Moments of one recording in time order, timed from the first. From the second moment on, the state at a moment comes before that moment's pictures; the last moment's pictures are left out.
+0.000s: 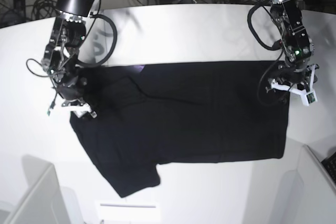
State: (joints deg) left arm 6.2 -9.9 -27.0 92.9 -14.0 -1.0 36.4; right arm 2.3 -0.6 19.2 88.4 32.6 -7.8 -42.8
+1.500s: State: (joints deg) left arm 14.7 -7.6 -42.0 83.2 -35.5 -14.7 33.1; right arm -12.7 -3.8 23.9 93.0 43.9 -18.4 -31.2
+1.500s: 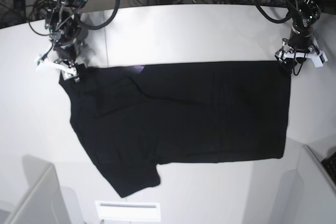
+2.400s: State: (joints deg) left arm 12.0 -8.4 -41.2 78.6 -36.0 -14.8 33.6; right arm -9.4 -1.2 23.8 85.3 44.2 -16.2 -26.6
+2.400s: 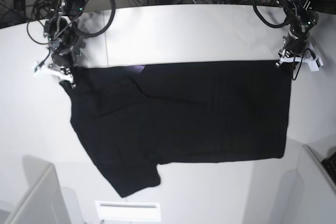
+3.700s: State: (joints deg) left arm 28.8 -9.7 -41.2 92.1 -35.2 -14.3 36.0; right arm -28.3 -2.3 23.8 104.2 44.4 -18.0 -30.1
